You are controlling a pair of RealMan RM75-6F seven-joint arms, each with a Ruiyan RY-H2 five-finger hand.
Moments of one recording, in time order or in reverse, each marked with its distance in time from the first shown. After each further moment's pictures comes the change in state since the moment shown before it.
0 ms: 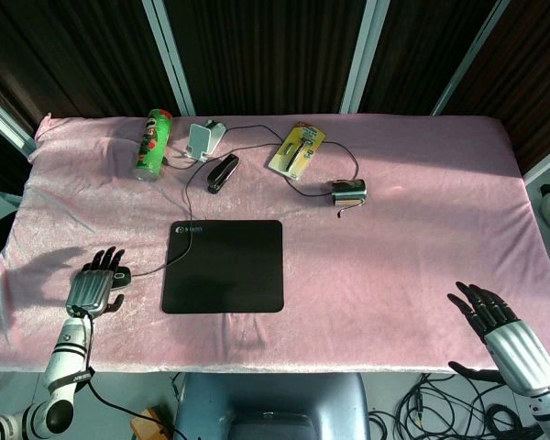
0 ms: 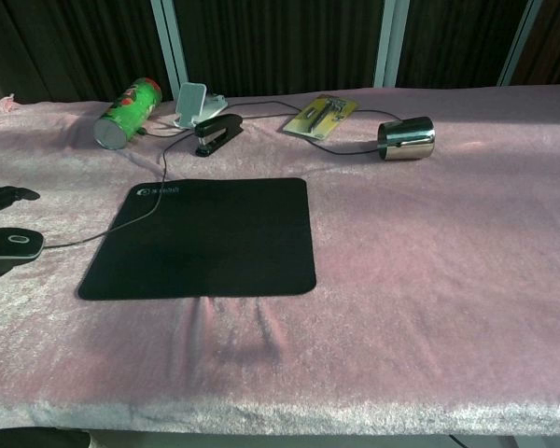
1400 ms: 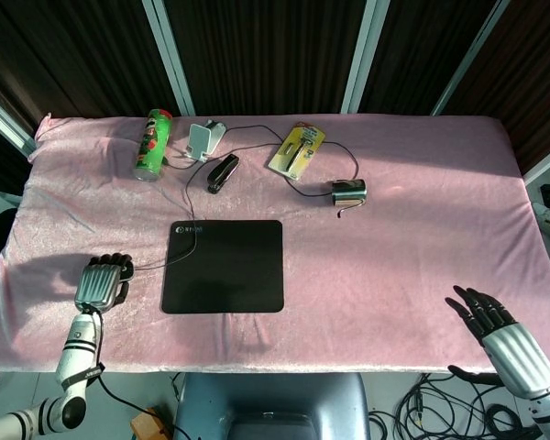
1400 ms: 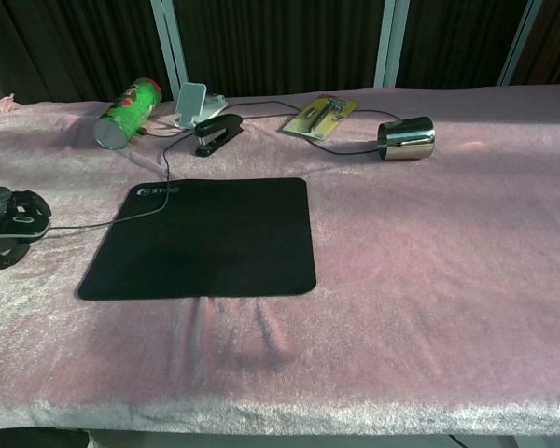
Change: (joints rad) left arm -0.009 -0.112 0.005 0.148 0.100 0.070 -0.027; right arm 0.002 0.009 -0.013 -0.006 -0.006 -0.018 -0.005
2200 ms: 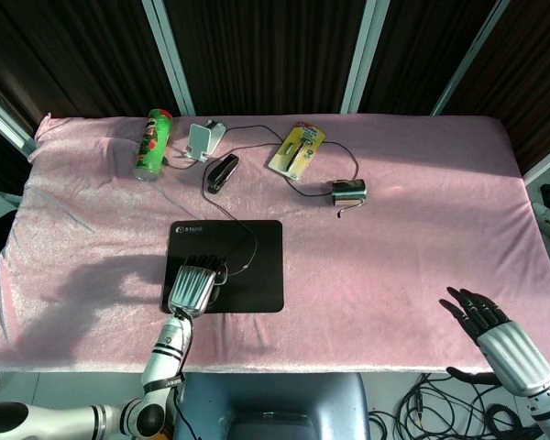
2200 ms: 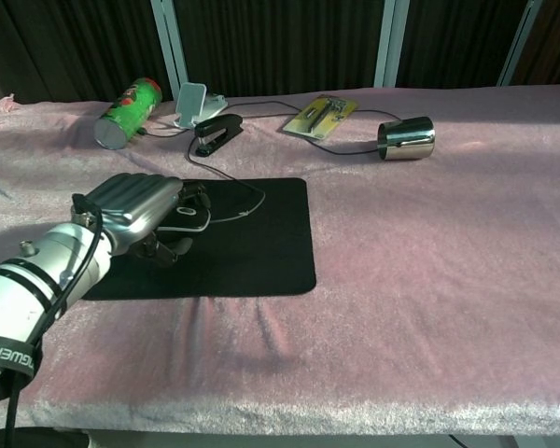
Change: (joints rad) left arm -0.154 -0.295 -0.098 -0.170 -0.035 0.080 0.356; right arm 0.027 0.021 -0.012 0.000 -0.018 -0.031 0.020
